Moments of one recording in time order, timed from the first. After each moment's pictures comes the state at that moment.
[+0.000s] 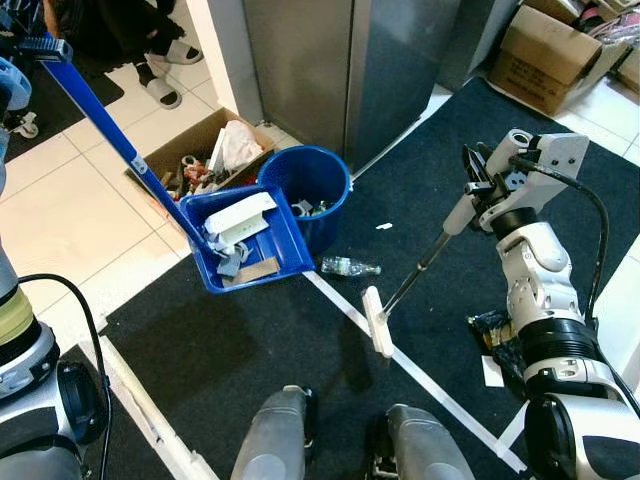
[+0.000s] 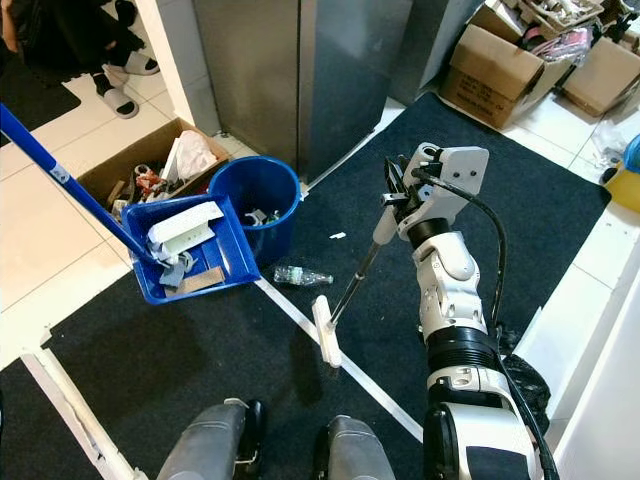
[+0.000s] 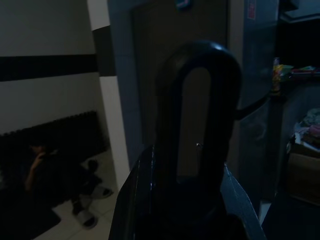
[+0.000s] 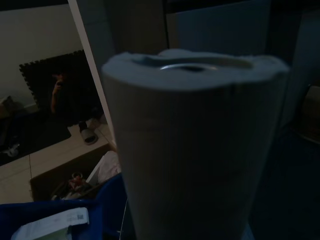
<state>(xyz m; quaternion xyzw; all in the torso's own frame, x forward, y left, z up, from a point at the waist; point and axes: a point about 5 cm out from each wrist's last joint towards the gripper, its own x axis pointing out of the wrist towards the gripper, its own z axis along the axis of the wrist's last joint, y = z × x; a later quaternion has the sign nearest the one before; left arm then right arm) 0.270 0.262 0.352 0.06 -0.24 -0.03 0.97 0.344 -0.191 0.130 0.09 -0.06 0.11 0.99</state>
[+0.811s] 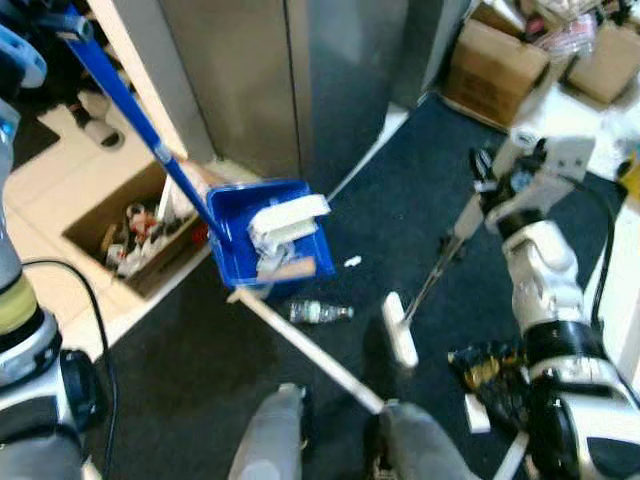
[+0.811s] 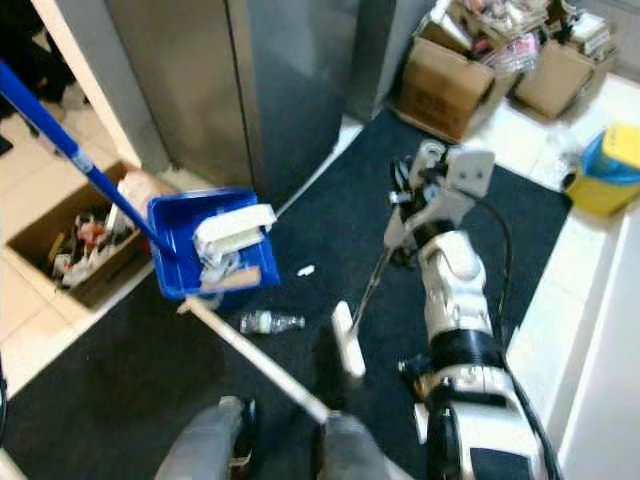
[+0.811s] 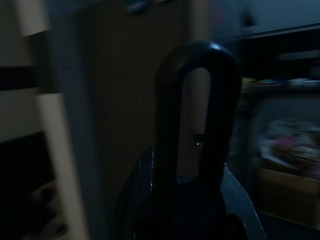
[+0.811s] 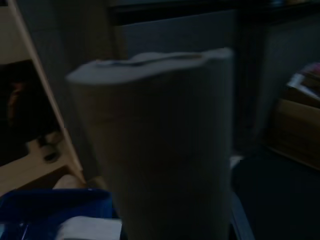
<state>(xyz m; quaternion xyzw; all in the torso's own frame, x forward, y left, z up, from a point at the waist) 0.270 0.256 0.359 0.08 -0.25 -0.06 0.96 0.346 -0.187 0.133 0.09 -0.07 0.11 0.99</state>
